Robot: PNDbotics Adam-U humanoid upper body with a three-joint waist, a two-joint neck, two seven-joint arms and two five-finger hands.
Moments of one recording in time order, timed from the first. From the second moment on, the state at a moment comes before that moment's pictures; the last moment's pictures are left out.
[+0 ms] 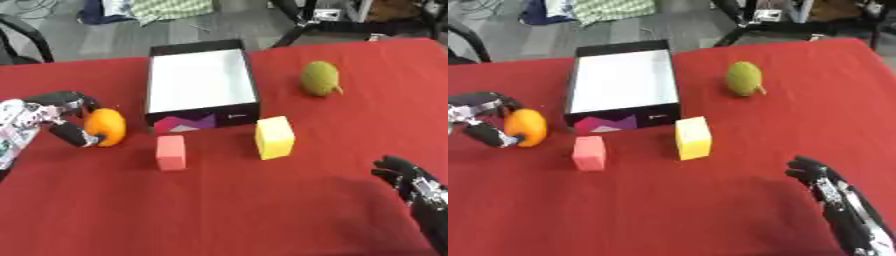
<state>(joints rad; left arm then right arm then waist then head) -0.65 0.67 -0.34 -1.05 -0.76 -0.03 -0.48 0.15 -0.19 -0.05 -1.79 -0.10 -0.10 0.33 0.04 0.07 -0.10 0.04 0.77</state>
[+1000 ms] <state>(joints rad) -0.82 0.63 -0.20 -1.20 -0.93 -0.13 -0.29 0.15 -0.18 -0.05 -1.78 -0.10 -0.10 0.33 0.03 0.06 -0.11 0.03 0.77</state>
